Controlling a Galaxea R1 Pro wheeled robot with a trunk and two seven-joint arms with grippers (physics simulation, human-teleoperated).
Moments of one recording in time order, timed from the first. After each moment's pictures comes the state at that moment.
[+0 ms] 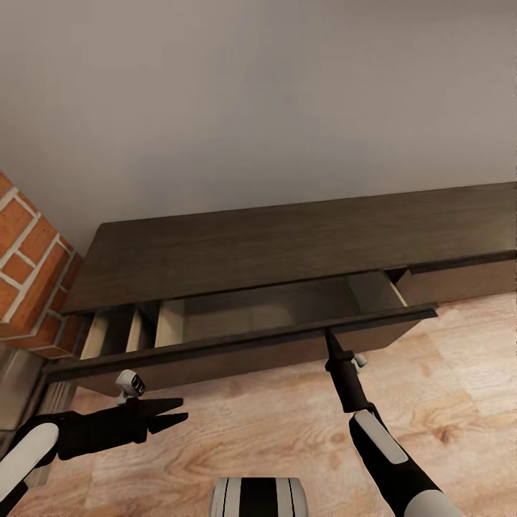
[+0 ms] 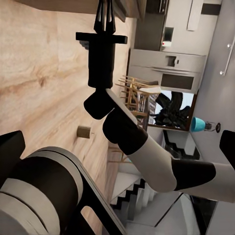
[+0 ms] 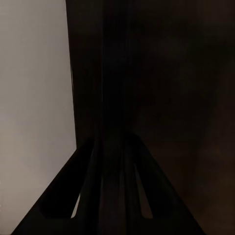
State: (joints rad) left arm -0.22 0.56 -0.24 -1.51 1.39 0.99 -0.64; right arm -0.49 -0.06 0.26 -0.80 -1.66 -0.05 0.80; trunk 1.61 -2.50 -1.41
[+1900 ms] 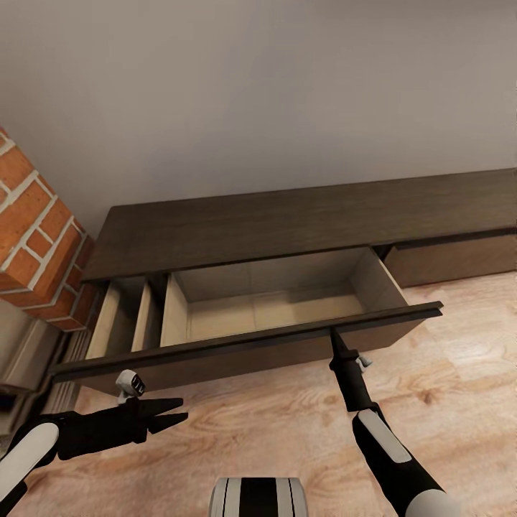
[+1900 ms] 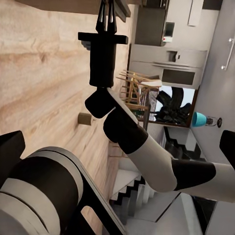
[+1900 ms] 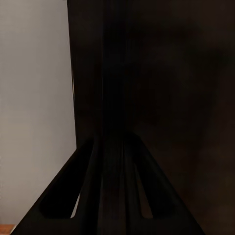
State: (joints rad) left arm -0.22 0.56 -0.24 -1.51 1.39 0.99 -0.64; right arm -0.49 -0.06 0.23 -0.80 -1.66 -0.05 0.80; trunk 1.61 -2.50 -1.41
